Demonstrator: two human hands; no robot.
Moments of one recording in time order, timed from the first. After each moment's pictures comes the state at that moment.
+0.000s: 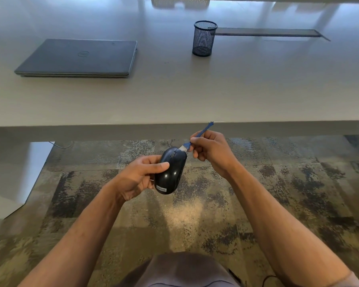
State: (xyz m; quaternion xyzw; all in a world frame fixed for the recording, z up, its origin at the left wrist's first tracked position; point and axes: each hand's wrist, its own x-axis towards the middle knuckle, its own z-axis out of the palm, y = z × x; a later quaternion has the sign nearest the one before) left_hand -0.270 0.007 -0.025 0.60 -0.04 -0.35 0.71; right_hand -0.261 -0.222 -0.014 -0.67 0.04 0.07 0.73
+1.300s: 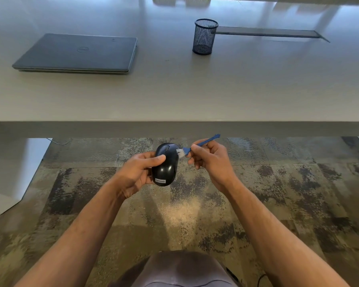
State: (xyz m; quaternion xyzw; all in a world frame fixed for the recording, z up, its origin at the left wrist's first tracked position) left_hand -0.272 -0.003 -0.026 0.59 0.05 -0.30 0.75; right_hand -0.291 -0.218 -0.034 -0.67 0.05 0.02 0.74
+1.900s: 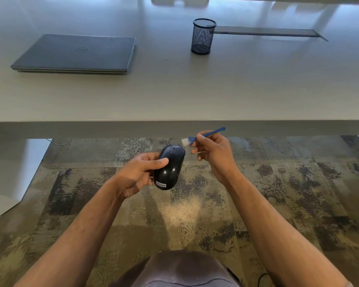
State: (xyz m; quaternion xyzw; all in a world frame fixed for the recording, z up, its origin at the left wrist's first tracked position) left_hand -0.276 -0.004 -0.022 0.61 -0.01 -0.33 0.72; right_hand -0.276 -0.225 -0.027 -0.63 0.09 0.00 0.77
